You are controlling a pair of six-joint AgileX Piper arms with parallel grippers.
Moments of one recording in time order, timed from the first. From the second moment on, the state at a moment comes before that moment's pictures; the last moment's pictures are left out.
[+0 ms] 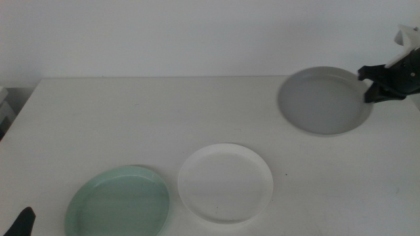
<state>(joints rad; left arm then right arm) -0.02 -0.01 0.03 -0.05 0.18 0.03 -0.10 1.86 -1.45 0.37 0.81 -0.18</state>
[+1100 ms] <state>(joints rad) -0.02 -0.01 0.03 -0.05 0.18 0.03 0.40 1.85 -1.14 0.55 0.58 -0.21</state>
